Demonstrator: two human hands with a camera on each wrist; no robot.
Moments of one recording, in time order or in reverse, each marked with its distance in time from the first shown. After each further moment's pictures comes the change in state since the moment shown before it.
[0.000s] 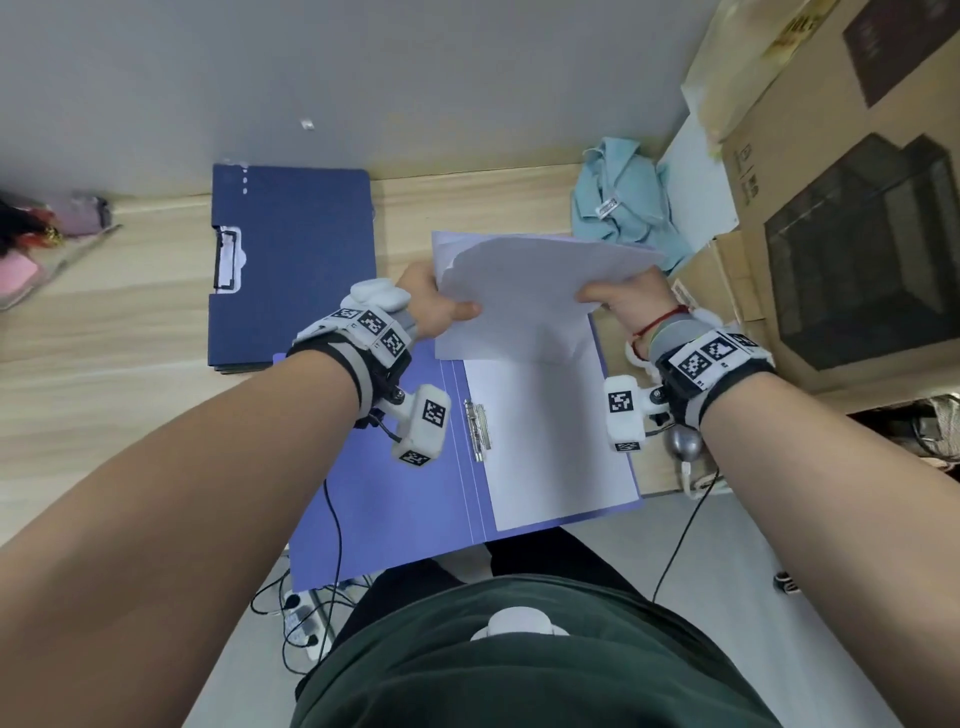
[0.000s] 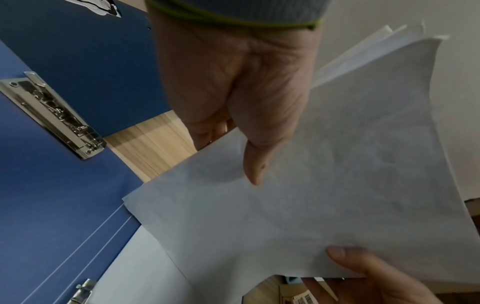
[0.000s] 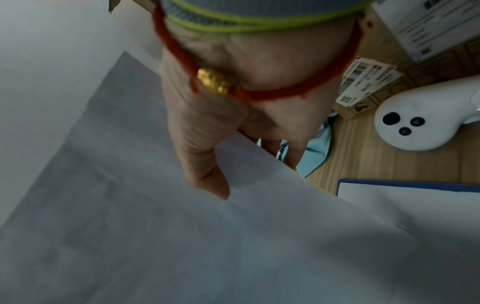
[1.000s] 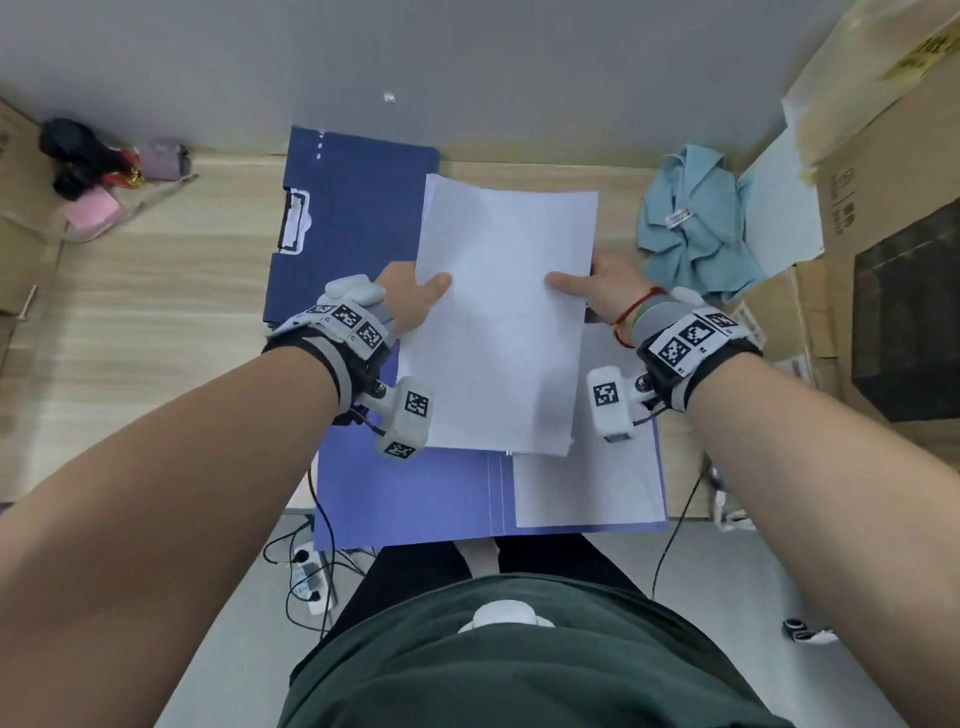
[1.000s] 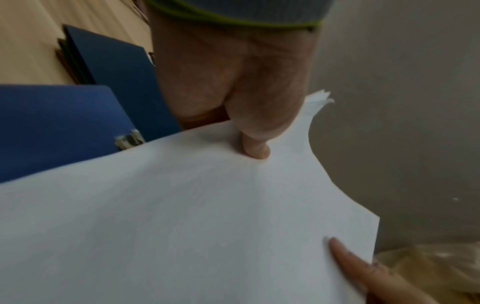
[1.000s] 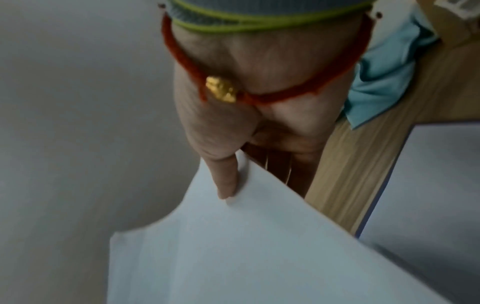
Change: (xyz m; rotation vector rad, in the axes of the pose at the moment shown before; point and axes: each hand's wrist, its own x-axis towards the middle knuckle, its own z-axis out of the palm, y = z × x) left_hand -0.009 -0.044 -0.057 0.216 0.112 -0.214; right_hand 0.026 -0.017 0.078 -0.128 -0.318 0.158
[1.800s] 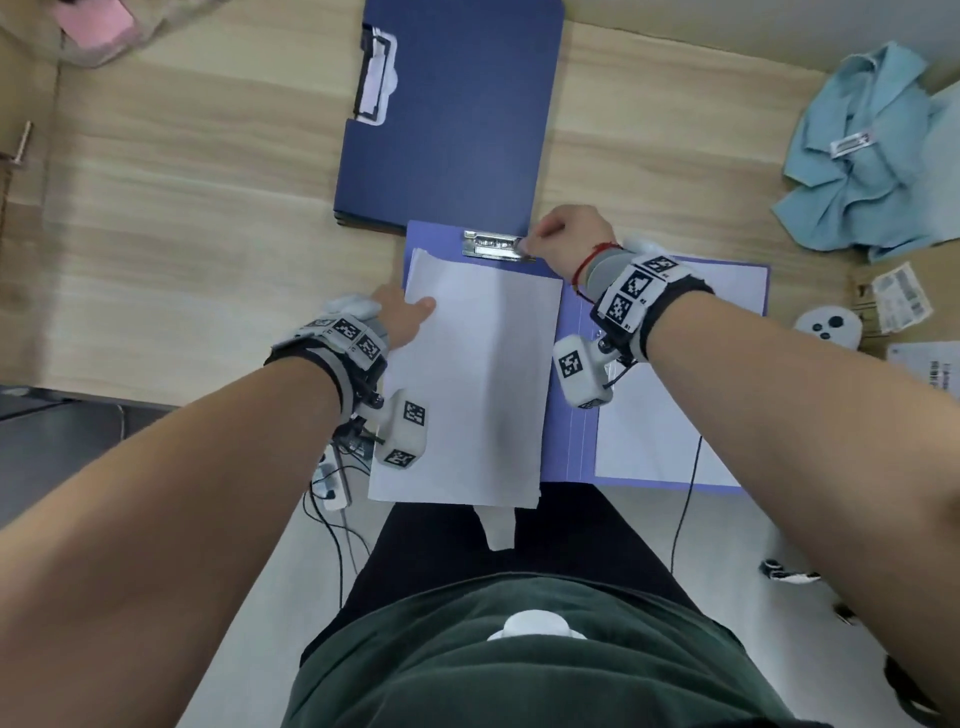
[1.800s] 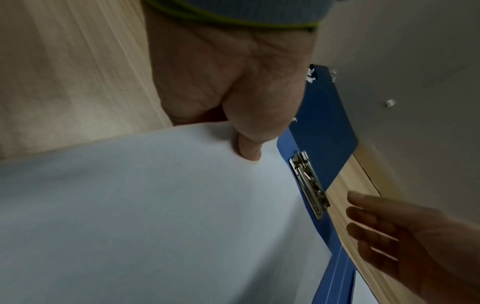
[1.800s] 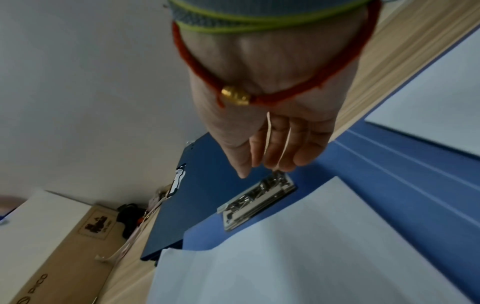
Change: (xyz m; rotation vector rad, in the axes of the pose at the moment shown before) left_hand 0.004 -0.200 -0.003 0.039 -0.133 -0.435; right_hand 0.060 0.028 0.184 -0.555 0.045 0.045
